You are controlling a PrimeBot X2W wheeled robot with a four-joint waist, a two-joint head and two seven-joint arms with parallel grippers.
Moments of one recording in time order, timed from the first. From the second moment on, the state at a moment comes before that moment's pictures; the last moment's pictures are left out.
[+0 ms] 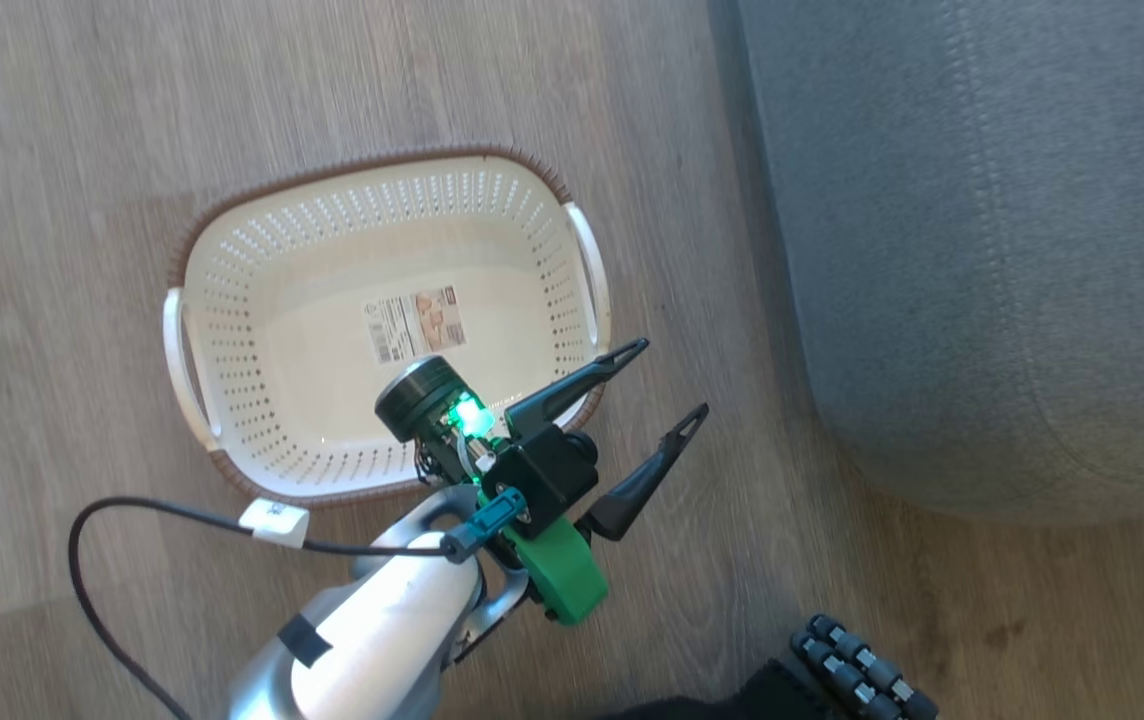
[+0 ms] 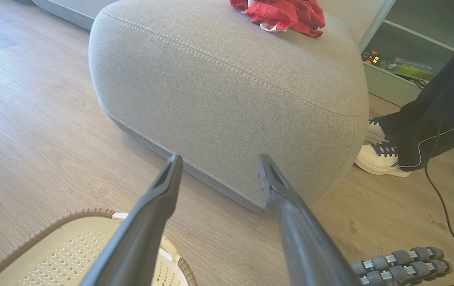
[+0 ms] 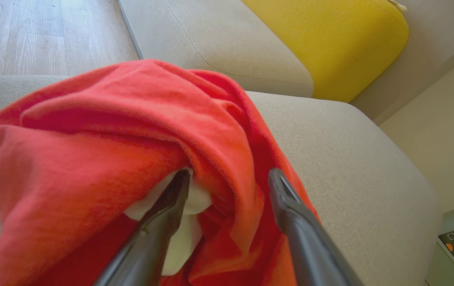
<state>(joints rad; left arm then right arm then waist) -0.47 0.14 -0.77 0.25 -0.16 -0.13 -0.26 -1.22 -0.55 -0.39 1.30 -0.22 0.13 -0.25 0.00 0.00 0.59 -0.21</state>
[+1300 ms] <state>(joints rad) -0.19 0.06 -0.67 0.20 -0.24 -0.13 -0.26 -0.92 -0.47 -0.05 0.71 0.15 0.13 -0.26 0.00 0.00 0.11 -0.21</state>
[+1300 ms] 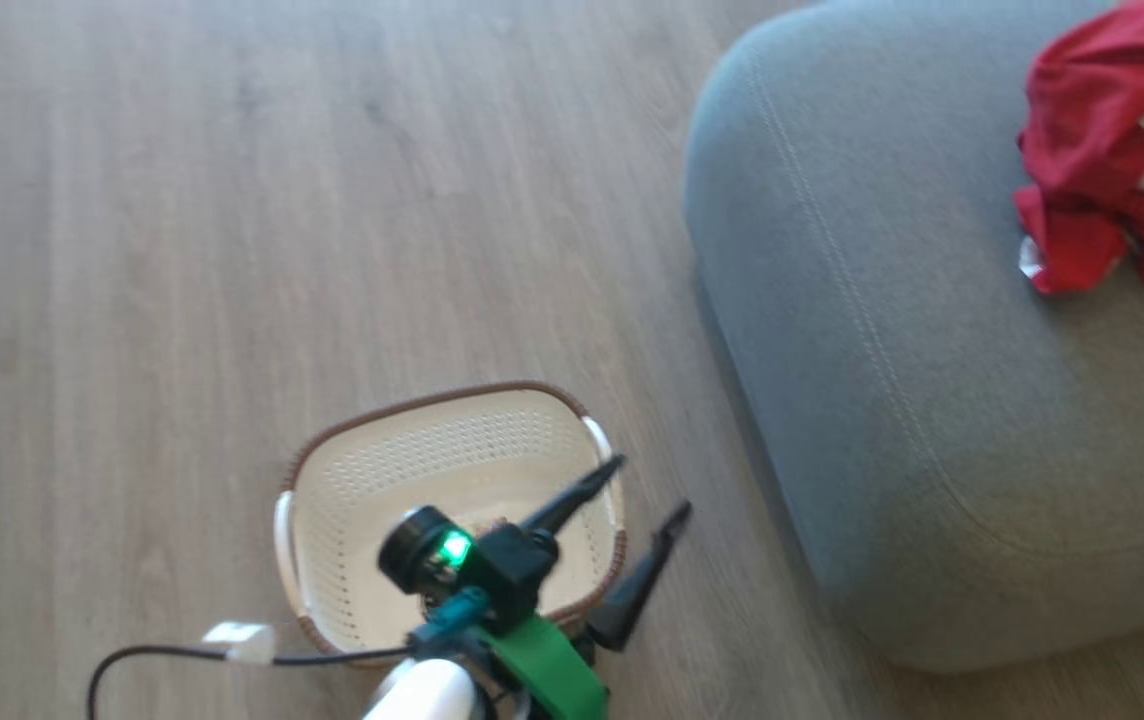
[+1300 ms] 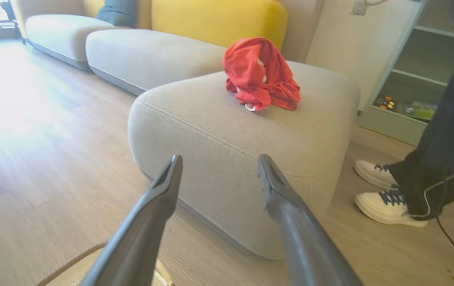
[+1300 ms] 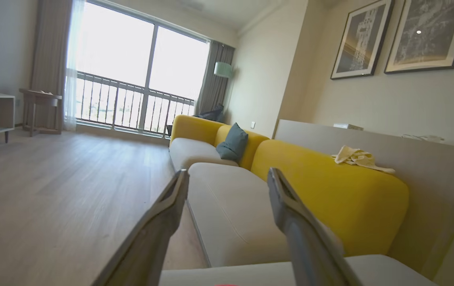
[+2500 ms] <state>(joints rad) 0.02 0.05 -0.20 0.05 -0.26 0.05 -0.26 -0.11 -0.18 0.10 0.20 0.22 0.13 -0.26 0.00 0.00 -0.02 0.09</state>
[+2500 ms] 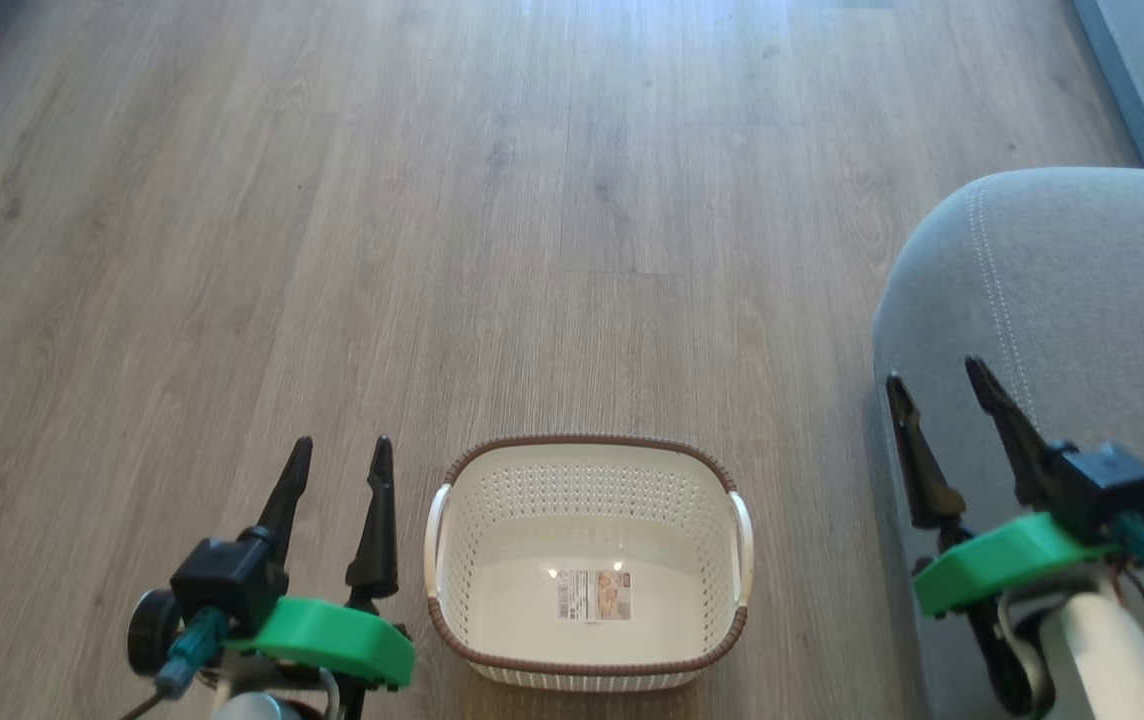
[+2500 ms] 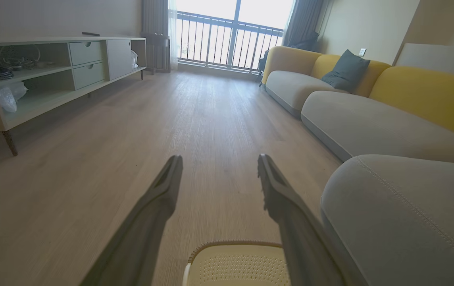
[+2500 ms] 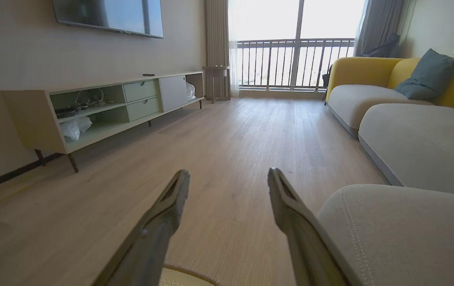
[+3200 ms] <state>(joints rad) 0.05 0.05 -0.19 0.11 -0.31 0.02 -0.26 -0.03 -0.10 0.01 0.23 0.18 0.13 -0.26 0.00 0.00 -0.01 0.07</state>
